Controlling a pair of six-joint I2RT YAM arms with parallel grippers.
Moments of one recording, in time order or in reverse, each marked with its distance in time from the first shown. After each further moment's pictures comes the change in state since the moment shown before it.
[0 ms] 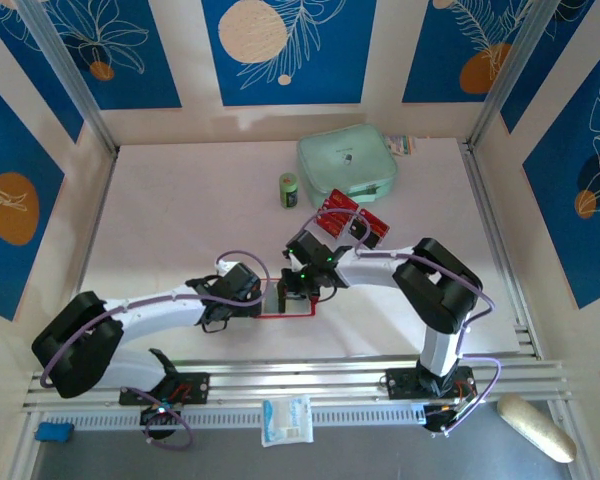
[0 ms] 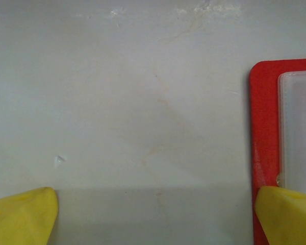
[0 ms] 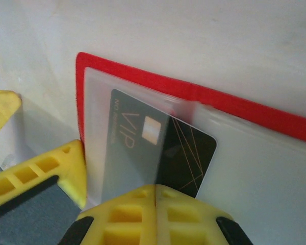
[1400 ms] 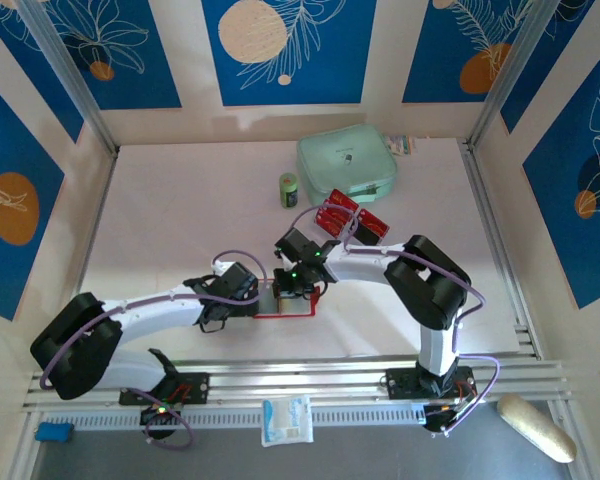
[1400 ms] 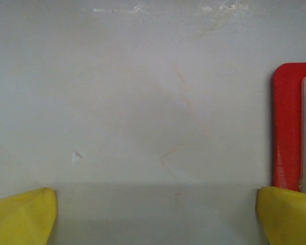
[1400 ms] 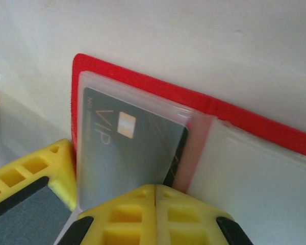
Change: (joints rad) left arm 0.023 -0.006 -0.007 -0.014 0.000 -0.011; right arm 0.027 0.053 0.114 -0.139 0.052 -0.056
